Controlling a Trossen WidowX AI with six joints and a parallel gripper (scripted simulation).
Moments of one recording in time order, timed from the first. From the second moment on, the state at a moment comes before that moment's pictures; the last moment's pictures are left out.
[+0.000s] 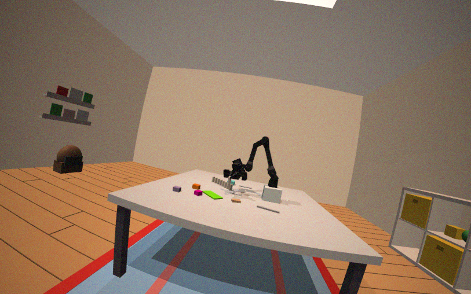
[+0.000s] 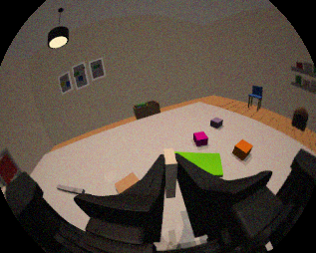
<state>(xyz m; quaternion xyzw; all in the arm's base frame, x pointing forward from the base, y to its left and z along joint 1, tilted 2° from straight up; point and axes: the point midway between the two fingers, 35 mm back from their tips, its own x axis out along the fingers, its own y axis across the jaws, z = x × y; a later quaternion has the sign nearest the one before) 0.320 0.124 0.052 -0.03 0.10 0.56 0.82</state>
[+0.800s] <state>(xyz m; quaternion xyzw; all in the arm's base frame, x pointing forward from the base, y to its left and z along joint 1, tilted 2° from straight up) 0.258 0.104 0.068 -0.03 -0.01 0.62 0.78</state>
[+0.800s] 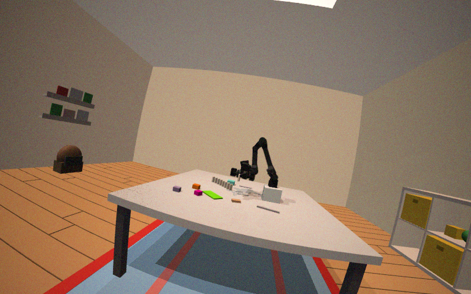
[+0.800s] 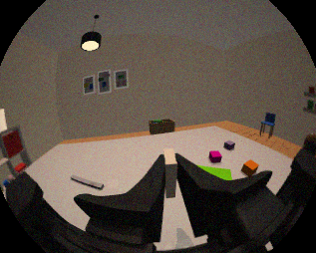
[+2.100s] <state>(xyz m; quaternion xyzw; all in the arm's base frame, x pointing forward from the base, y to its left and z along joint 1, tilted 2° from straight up) 0.267 0.106 0.000 -0.04 -0.02 0.63 0.78</state>
